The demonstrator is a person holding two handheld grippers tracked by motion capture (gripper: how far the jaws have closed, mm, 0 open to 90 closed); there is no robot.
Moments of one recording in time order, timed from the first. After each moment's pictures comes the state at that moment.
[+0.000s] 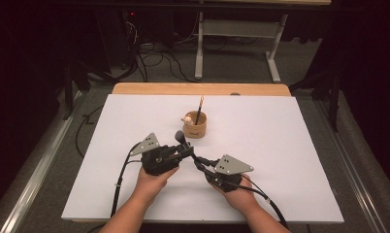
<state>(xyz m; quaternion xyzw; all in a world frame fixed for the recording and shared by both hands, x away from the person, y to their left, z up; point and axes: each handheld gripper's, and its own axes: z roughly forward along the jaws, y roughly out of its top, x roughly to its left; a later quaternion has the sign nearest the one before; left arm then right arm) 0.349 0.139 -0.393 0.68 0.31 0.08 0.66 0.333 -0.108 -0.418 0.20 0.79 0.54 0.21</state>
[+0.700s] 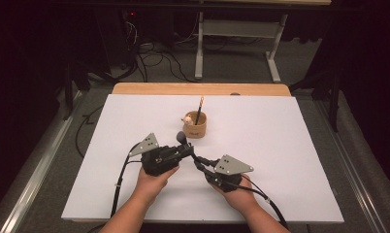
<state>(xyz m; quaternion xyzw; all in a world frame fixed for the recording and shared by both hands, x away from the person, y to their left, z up) 0.348 0.139 -0.392 0.68 0.30 0.07 0.67 0.333 -0.108 -0.417 0.20 0.79 0.54 0.21</state>
